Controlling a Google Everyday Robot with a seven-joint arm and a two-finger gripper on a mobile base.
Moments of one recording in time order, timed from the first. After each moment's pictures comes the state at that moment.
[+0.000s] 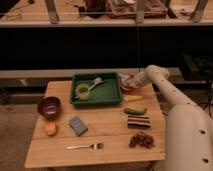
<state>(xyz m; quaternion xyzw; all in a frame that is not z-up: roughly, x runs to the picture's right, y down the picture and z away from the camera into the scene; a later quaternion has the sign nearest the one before) 0.214 -0.042 1.004 -0.12 -0.16 0.23 0.95</state>
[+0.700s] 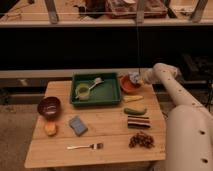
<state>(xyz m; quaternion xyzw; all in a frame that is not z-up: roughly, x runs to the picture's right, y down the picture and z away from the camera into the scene) 0.256 -0.069 1.009 -0.09 -0.13 0.25 0.96</state>
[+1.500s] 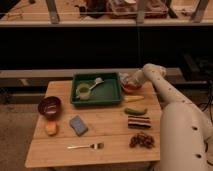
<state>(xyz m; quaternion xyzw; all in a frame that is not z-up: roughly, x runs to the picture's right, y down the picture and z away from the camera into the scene) 0.193 -0.052 1.012 -0.11 -0.16 0.22 0.96</state>
